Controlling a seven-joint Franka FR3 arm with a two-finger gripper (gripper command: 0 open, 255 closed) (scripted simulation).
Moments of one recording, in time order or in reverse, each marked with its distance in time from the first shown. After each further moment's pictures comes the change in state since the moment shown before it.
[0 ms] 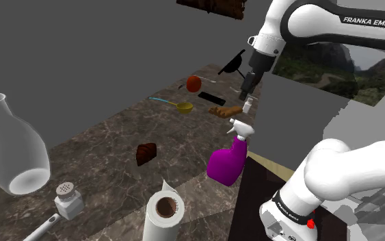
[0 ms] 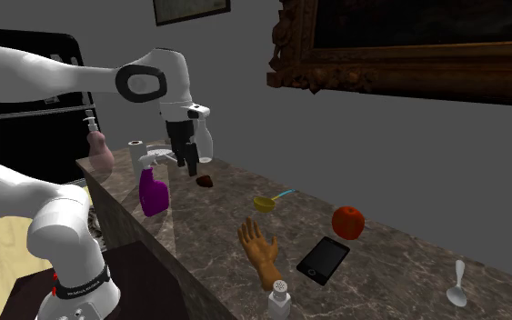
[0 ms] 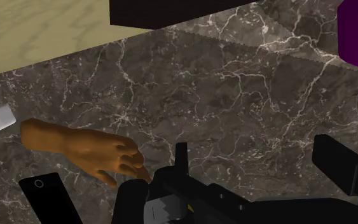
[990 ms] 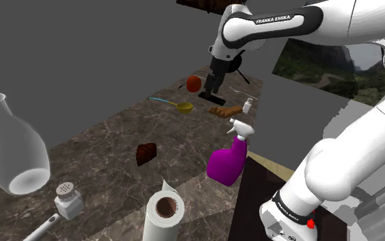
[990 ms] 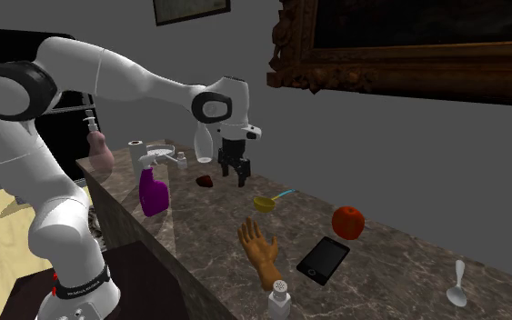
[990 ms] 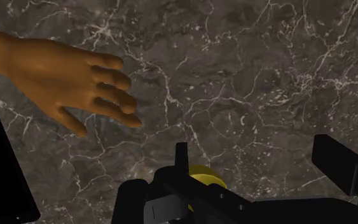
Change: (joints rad) arm 0.030 0.546 -0.069 0.282 0.070 0.194 -0.131
